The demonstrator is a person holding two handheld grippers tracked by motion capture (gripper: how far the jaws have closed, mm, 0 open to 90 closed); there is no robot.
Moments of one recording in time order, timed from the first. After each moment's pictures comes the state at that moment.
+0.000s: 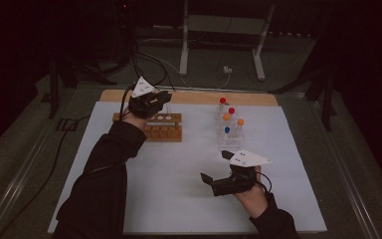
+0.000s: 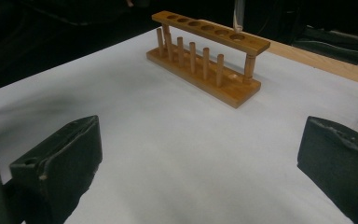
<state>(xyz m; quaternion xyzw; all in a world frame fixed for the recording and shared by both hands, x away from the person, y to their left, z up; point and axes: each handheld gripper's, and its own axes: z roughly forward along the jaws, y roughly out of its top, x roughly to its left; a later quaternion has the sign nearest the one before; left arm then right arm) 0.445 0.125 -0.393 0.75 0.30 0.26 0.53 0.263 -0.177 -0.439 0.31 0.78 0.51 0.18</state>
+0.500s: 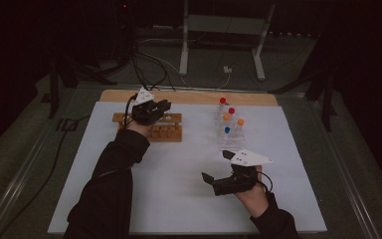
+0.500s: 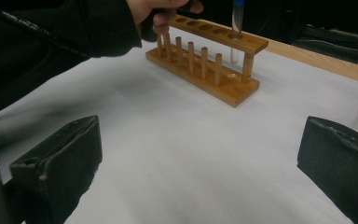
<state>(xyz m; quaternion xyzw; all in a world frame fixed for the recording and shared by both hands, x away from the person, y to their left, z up) 0.456 0.124 -0.442 0.74 0.35 0.23 0.53 0.265 -0.181 -0.440 0.32 0.78 0.51 0.18</state>
